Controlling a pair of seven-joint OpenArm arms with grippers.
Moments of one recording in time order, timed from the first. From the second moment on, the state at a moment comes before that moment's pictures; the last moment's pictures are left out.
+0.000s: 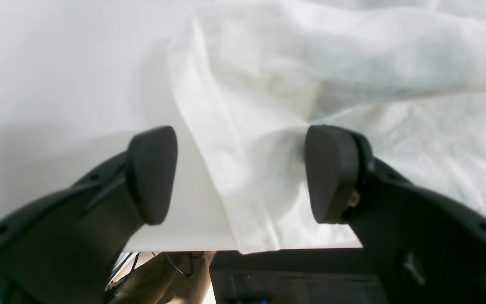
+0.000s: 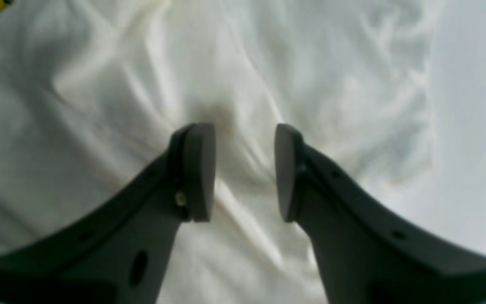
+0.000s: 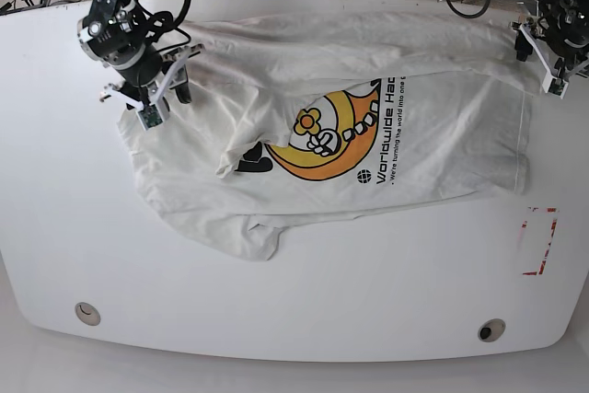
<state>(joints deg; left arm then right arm) 22.8 -20.5 -37.5 95.6 -8.4 -43.2 48.2 -15.7 3.0 19.8 111.0 11.1 41.0 -55.4</state>
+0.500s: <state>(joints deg) 22.8 -20.3 -37.6 95.8 -8.2 -43.2 48.2 -3.1 1.0 9.9 96.5 3.1 41.1 -55.6</state>
